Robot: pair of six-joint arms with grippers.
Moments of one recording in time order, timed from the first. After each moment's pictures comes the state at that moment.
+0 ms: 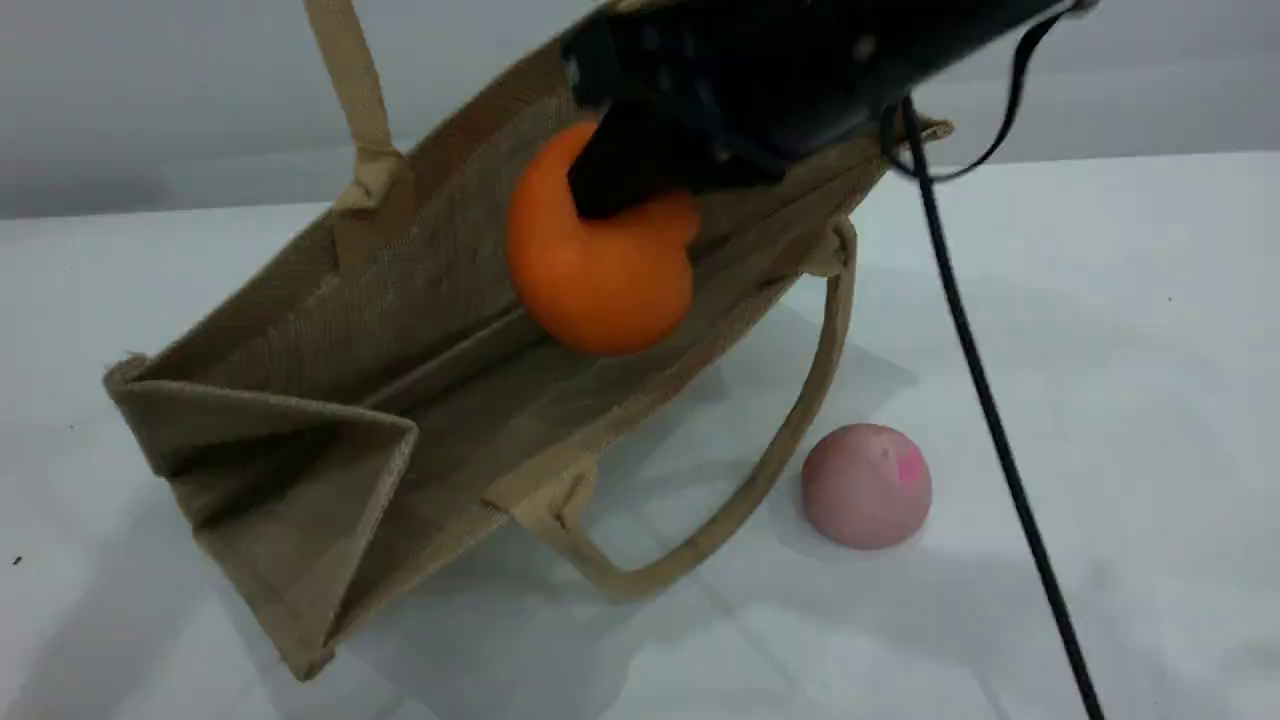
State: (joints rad) left arm -0.24 1.78 -1.88 -0.55 1.22 0.59; right arm 0.51 1.82 -1.04 1.53 0.41 -1.29
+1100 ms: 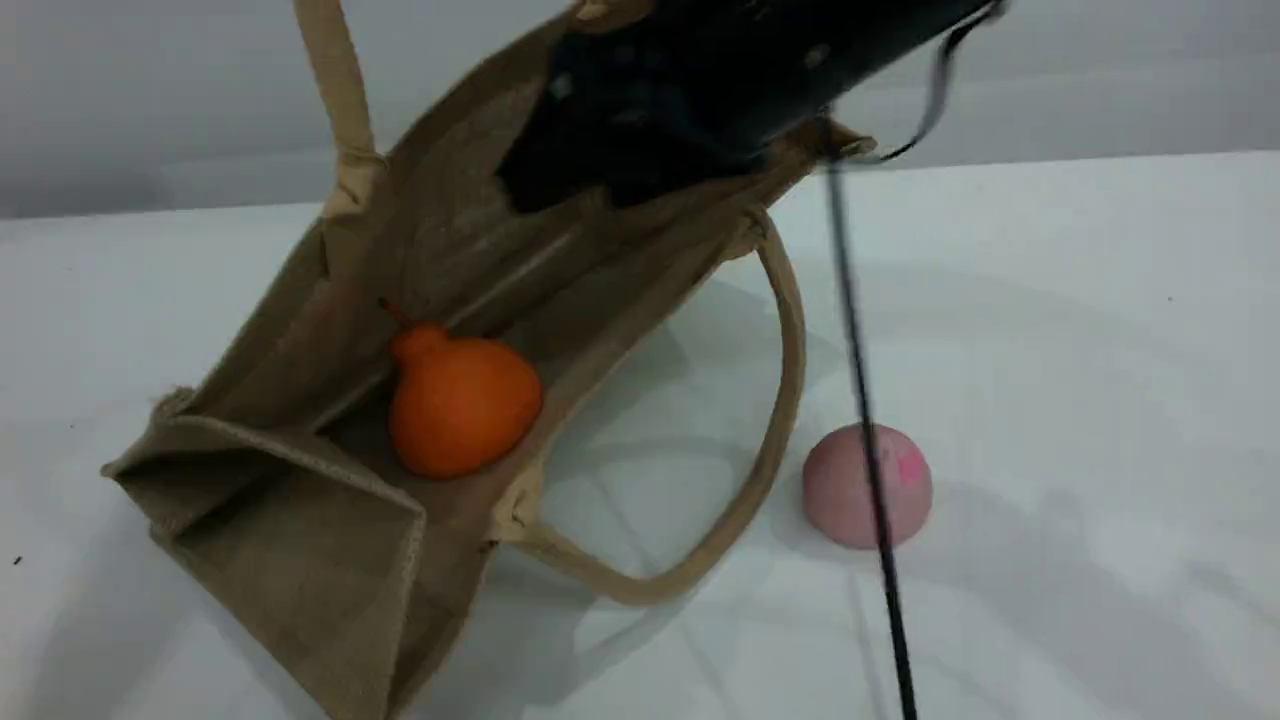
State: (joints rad) left arm -0.24 1.78 -1.88 -0.55 1.22 0.59; right arm 0.43 1.90 -1.18 1.32 0.54 -1.23
